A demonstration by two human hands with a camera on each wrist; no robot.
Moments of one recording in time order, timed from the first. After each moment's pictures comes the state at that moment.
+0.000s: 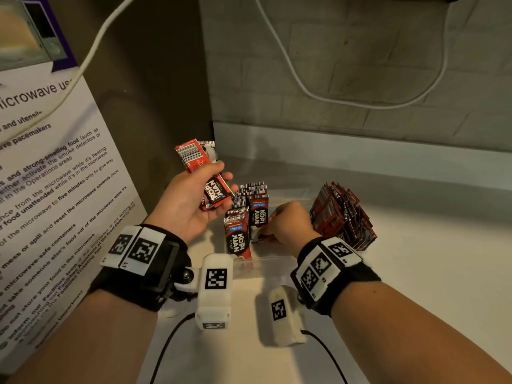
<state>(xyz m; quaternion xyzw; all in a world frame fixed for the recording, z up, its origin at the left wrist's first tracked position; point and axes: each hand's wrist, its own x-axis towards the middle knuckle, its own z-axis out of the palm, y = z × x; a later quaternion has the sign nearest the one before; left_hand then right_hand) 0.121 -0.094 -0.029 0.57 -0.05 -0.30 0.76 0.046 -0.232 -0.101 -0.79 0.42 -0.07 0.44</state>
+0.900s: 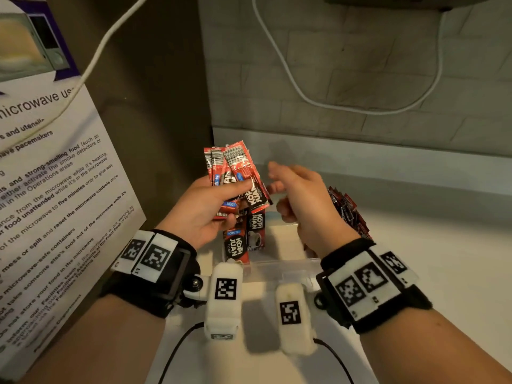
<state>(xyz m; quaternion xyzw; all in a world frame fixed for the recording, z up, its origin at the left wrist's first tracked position) 0.101 -0.101 -0.023 0.62 -0.11 -0.34 0.70 0.011 -0.215 -0.020 -0.65 0.27 -0.23 0.67</state>
